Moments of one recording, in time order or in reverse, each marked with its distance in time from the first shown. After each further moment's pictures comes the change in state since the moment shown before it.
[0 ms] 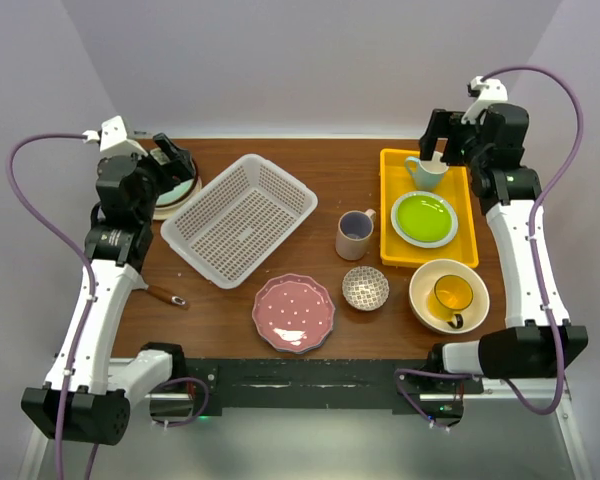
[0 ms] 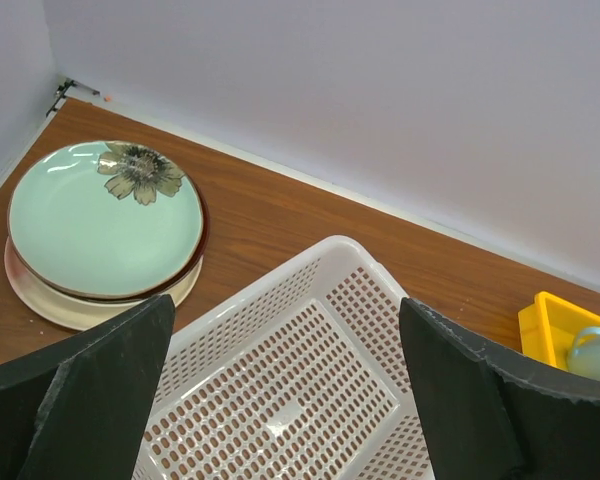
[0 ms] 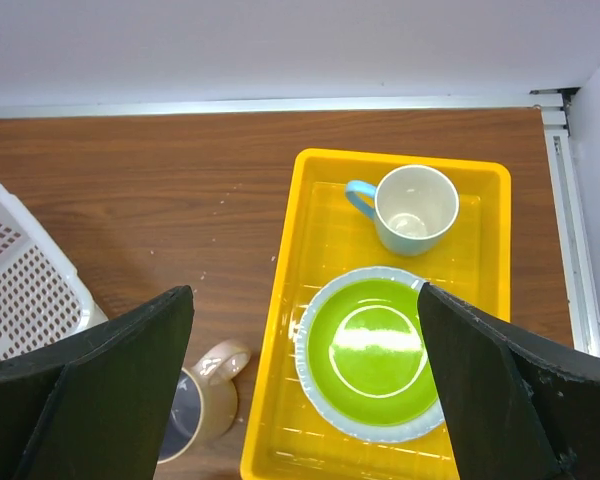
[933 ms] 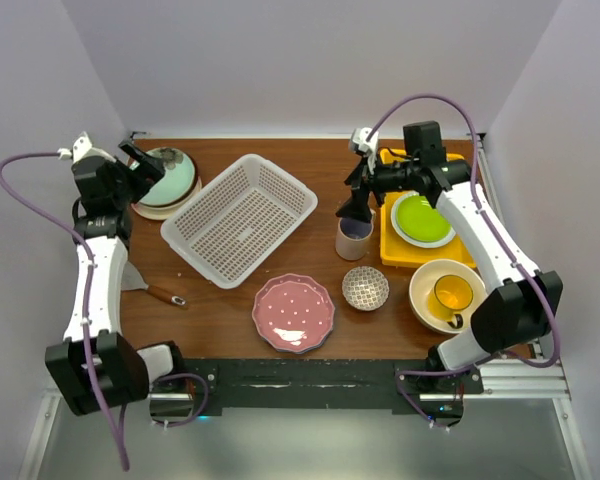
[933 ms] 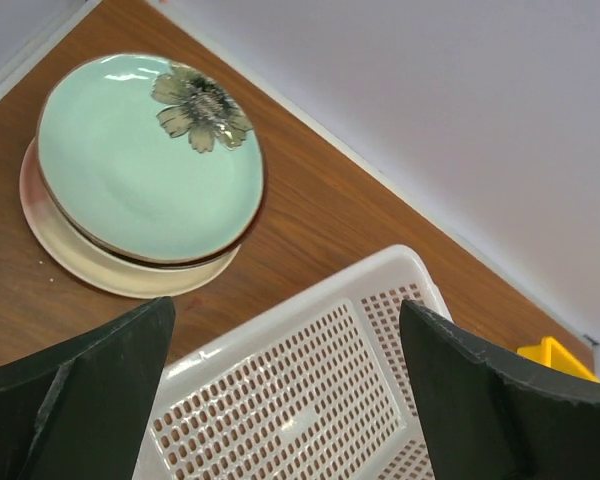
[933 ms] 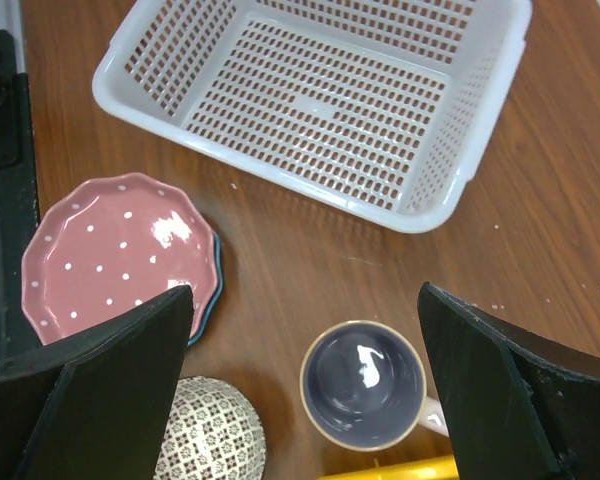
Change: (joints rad) left arm 0.314 0.157 -0.082 0.074 0.256 -0.166; right arm 0.269 0.179 -0.037 -0.171 -0.817 -0.647
